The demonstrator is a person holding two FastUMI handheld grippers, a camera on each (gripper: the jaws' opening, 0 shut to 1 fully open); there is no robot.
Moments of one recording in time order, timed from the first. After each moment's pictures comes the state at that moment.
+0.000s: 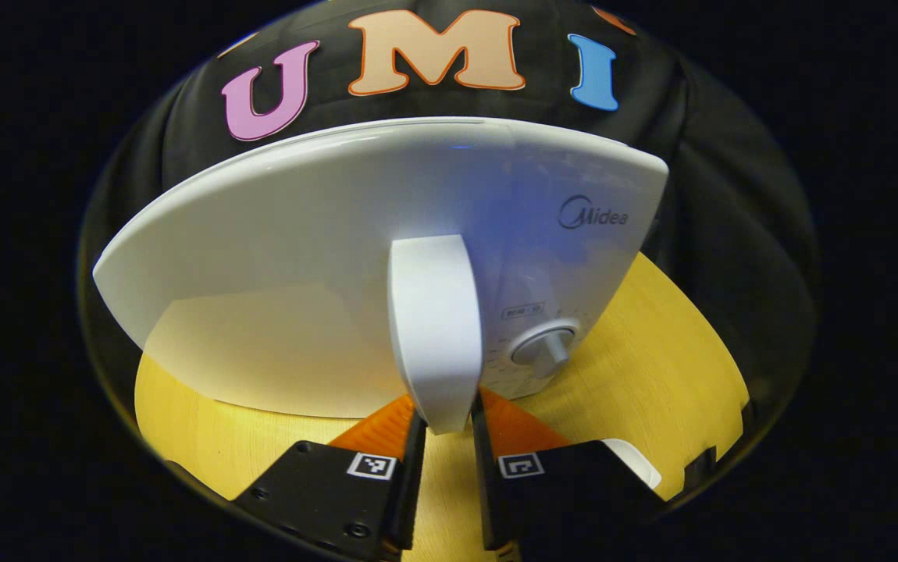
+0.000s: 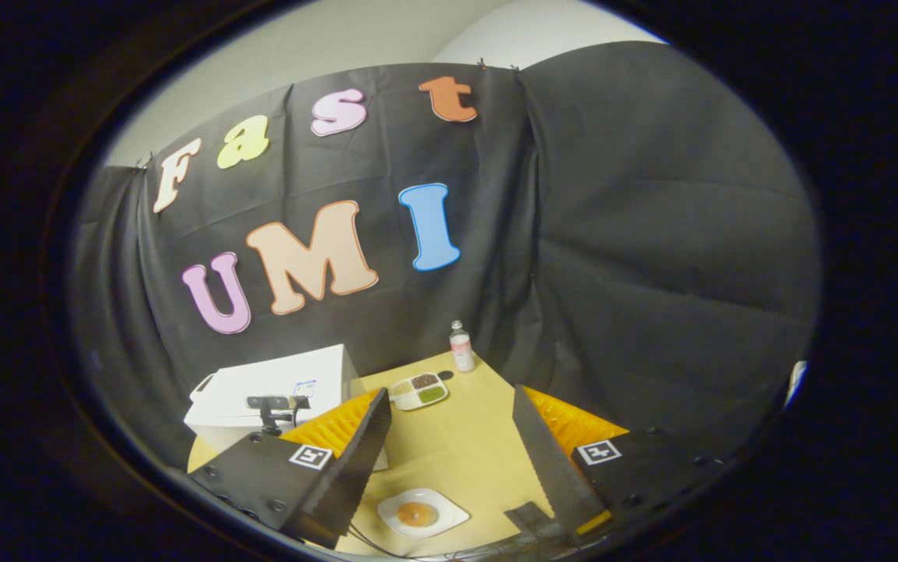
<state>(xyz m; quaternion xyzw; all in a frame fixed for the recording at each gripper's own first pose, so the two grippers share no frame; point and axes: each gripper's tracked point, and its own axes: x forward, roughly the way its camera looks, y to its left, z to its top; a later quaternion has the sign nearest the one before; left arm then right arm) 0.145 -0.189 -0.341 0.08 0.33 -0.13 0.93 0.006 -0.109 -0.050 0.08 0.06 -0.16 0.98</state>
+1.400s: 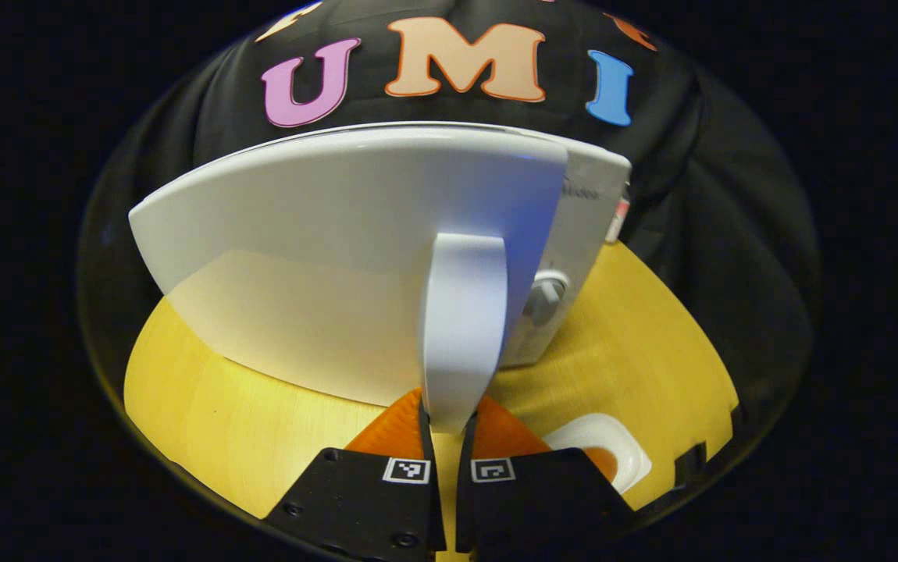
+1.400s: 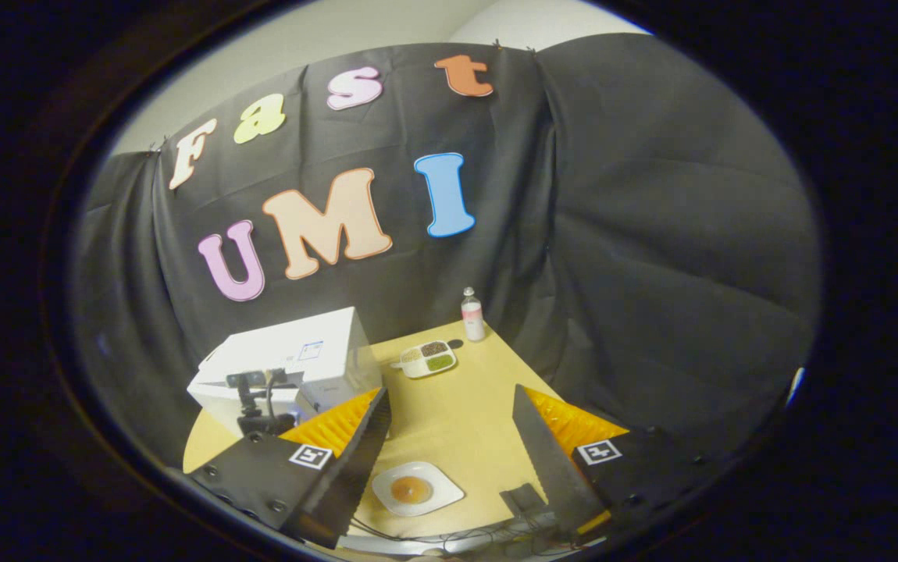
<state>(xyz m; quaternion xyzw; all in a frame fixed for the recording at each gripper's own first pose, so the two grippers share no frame) 0.075 -0.165 -0.339 0.07 0.32 -0.12 0.94 -0.005 -0.109 -0.094 0.07 0.12 -0.12 0.98</state>
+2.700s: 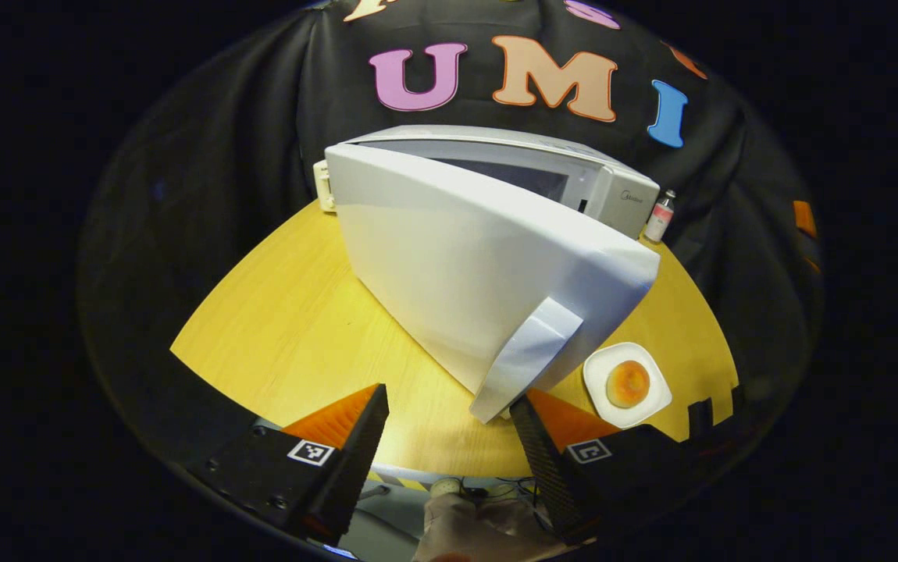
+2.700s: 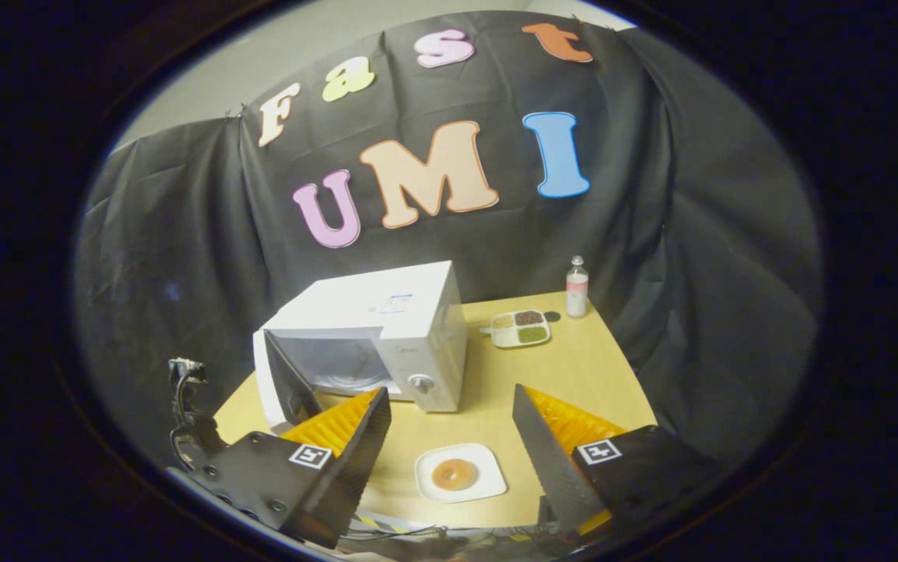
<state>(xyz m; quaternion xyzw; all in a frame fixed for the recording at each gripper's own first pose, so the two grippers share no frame) -0.056 -0.031 -0.296 0.02 0.34 0.02 0.94 0.030 -0.036 -0.132 0.03 0.19 0.09 0.98</state>
